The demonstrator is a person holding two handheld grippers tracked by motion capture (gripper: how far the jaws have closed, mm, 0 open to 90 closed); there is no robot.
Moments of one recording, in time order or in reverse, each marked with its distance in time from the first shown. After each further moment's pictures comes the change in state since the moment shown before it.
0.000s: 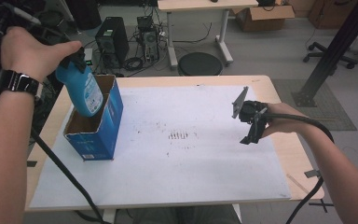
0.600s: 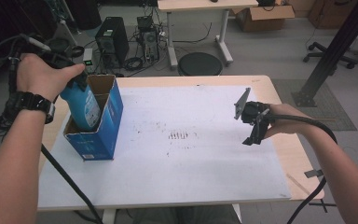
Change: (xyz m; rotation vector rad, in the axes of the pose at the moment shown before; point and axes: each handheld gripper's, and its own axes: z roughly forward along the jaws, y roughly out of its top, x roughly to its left) left arm 0.008 -0.018 0.060 0.077 0.026 -0.011; right arm 0.002 -0.005 -0.001 0.014 -0.007 0.000
